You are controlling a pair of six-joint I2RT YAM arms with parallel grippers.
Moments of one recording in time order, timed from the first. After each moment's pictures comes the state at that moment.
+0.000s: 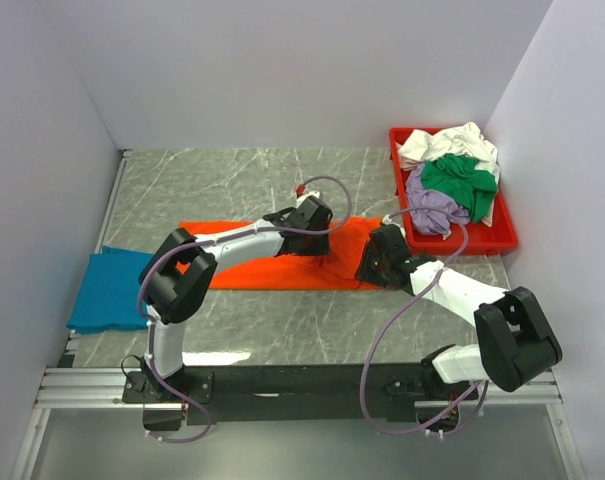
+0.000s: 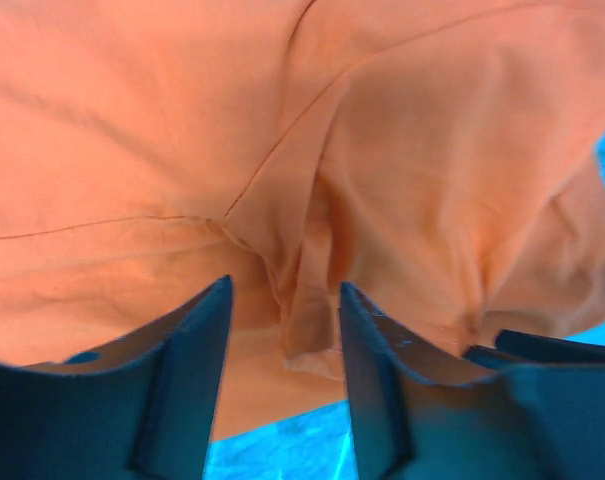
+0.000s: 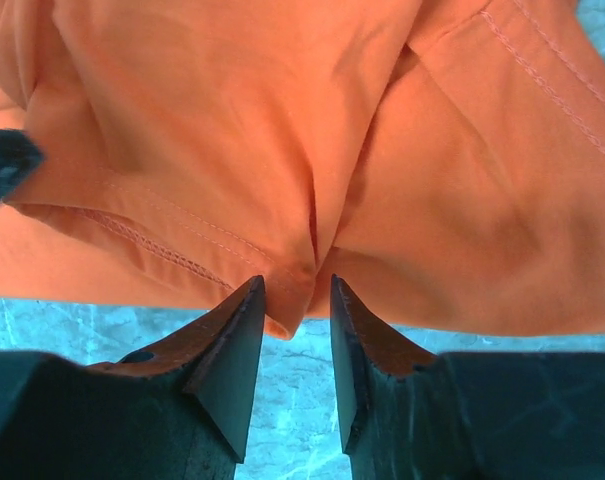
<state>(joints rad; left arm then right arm) -0.81 1.94 1.40 -0.35 -0.17 -0.72 0.45 1.34 0.64 -0.24 0.06 0.67</state>
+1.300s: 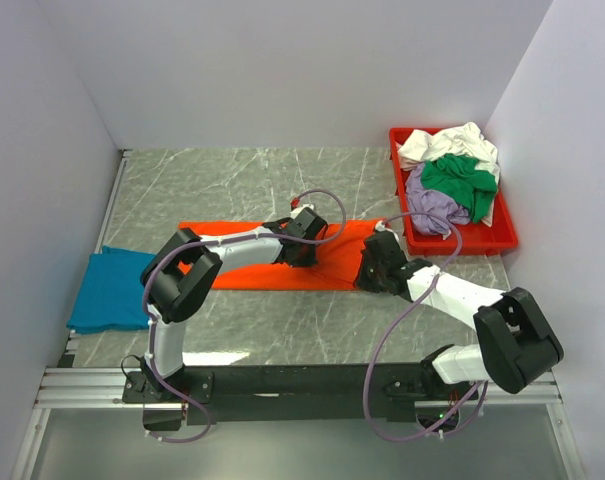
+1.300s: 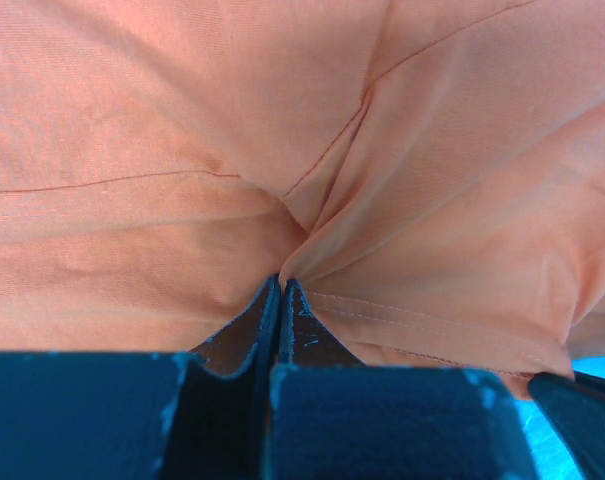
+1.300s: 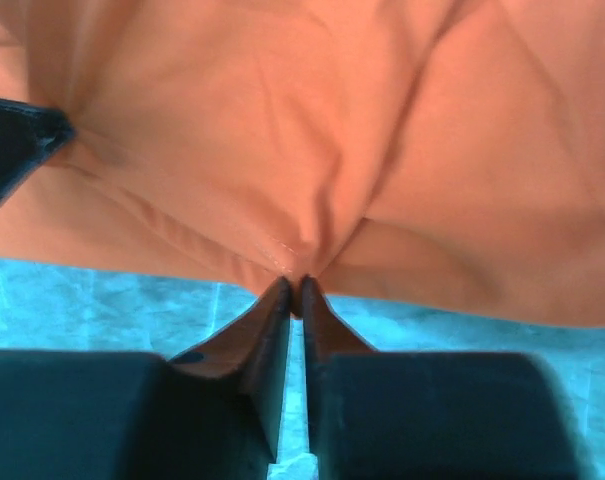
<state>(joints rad) -0.81 1.96 1.31 -0.33 -0.18 -0.73 0.51 1.33 0.60 -0.21 0.03 0.67</state>
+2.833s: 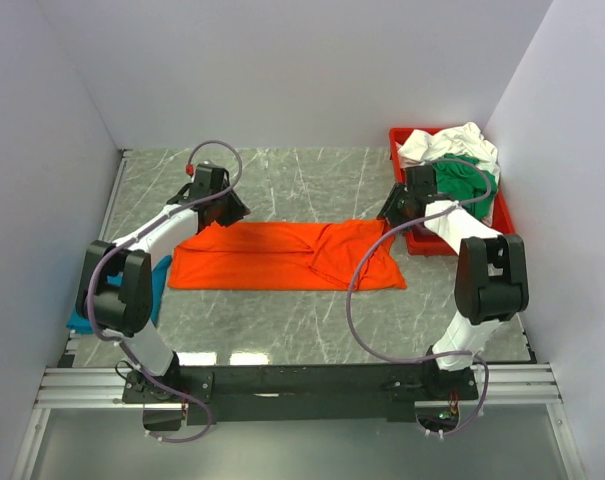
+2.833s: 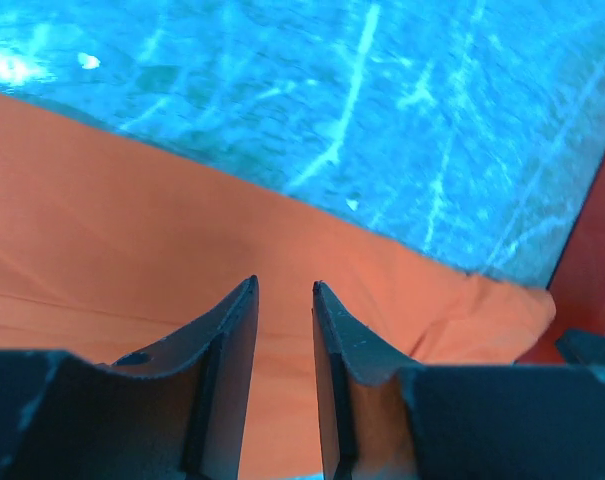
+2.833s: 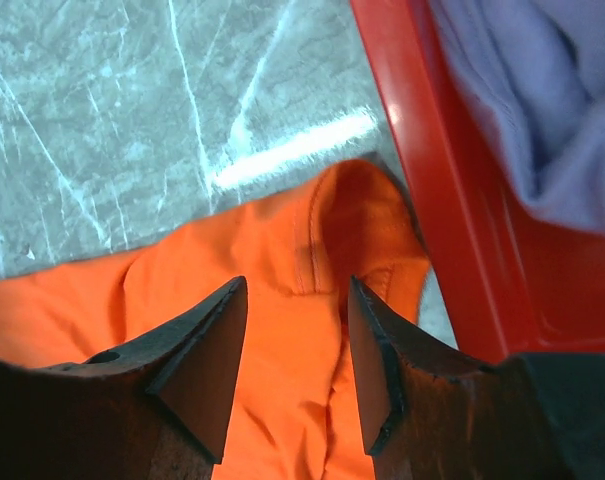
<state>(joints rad) -0.29 1.67 1.16 -0.26 0.02 -0.86 0.09 1.71 1.15 -0.34 -0.06 0.60</state>
